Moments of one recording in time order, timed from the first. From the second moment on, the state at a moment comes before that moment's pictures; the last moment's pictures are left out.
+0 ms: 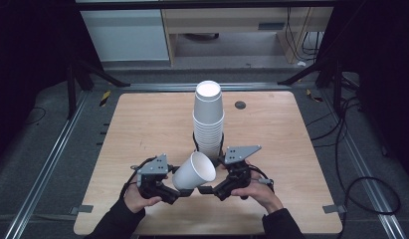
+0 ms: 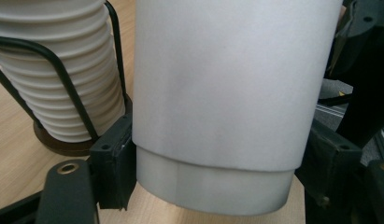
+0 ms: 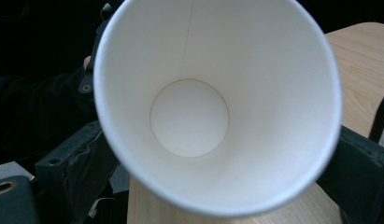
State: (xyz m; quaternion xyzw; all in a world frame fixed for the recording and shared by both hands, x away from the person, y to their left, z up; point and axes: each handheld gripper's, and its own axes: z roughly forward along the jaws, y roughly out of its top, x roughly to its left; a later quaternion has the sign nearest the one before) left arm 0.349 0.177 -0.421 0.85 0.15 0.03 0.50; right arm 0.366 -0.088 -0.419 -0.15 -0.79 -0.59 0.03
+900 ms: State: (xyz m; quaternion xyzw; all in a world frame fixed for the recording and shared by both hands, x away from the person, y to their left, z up) left arm 0.343 0.161 -0.430 0.87 0.13 0.03 0.48; right arm 0.362 -0.077 -0.425 -0.13 -0.80 -0.58 0.04
